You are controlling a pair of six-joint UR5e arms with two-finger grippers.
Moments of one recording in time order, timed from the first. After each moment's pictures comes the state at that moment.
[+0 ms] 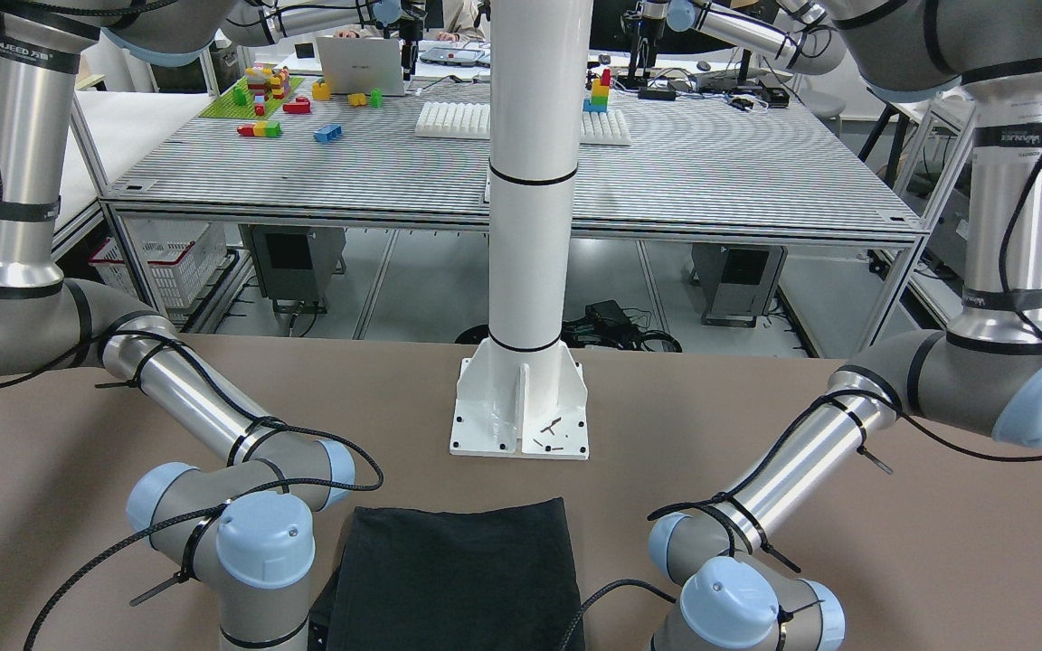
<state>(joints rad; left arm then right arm) -0.71 -2.34 -1.14 -2.37 -1.94 -1.23 0.77 -0.94 1.50 -1.38 1.71 0.83</state>
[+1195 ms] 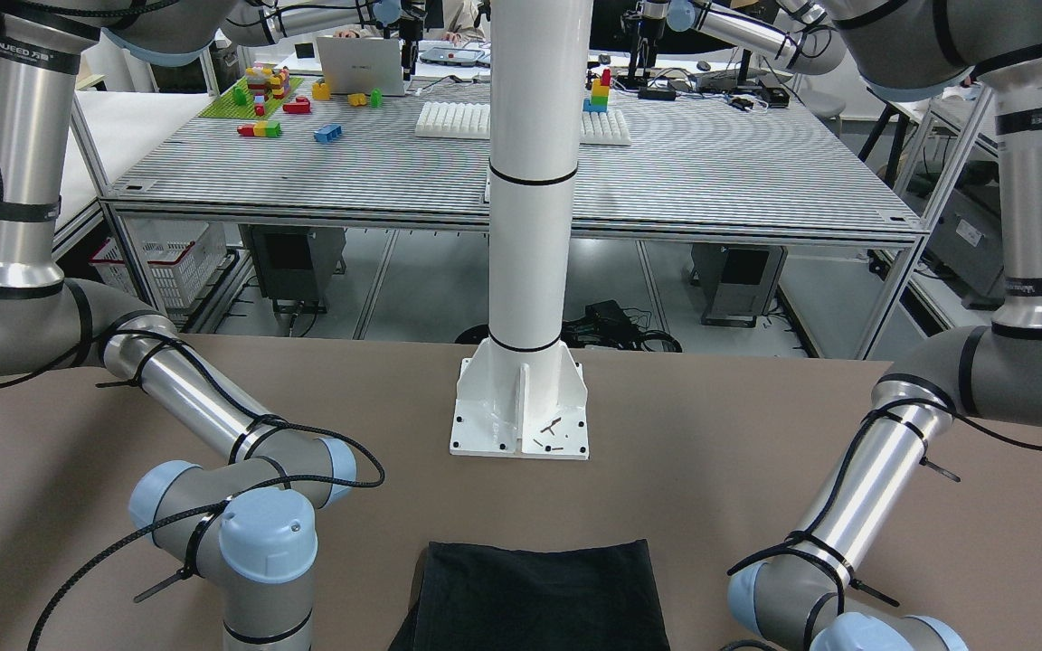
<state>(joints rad) -0.88 -2.26 -1.15 -2.40 -2.05 -1.08 0.76 -0.95 1.53 -1.37 1.72 0.83</state>
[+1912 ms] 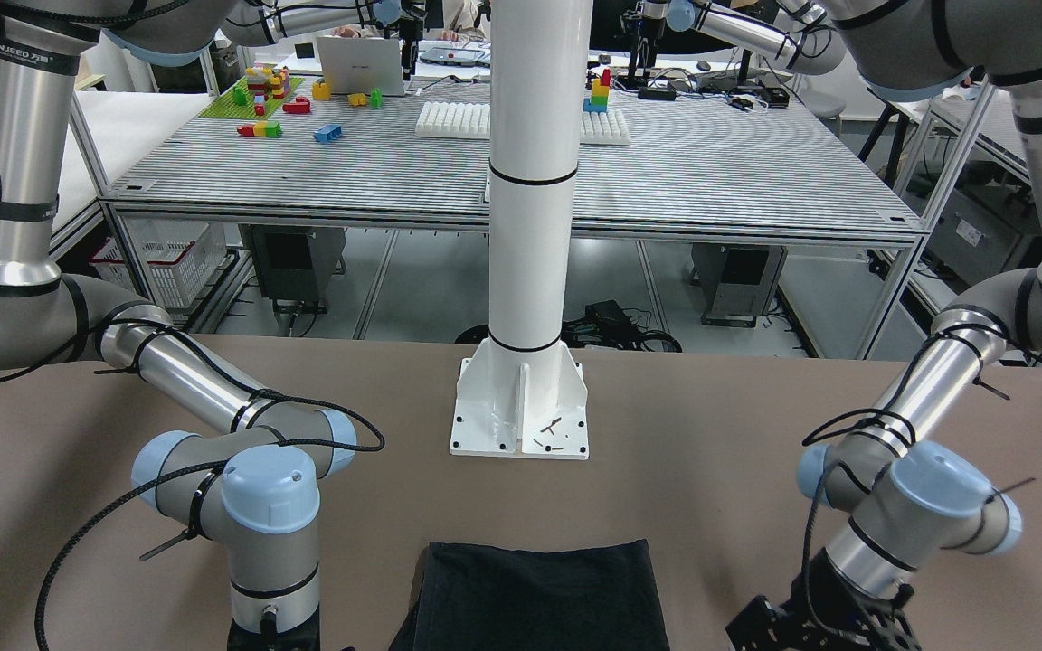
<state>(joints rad) -0.76 -1.80 -1.72 -2.44 -1.98 -1.44 0.75 -0.99 1.62 -1.37 1.72 0.84</state>
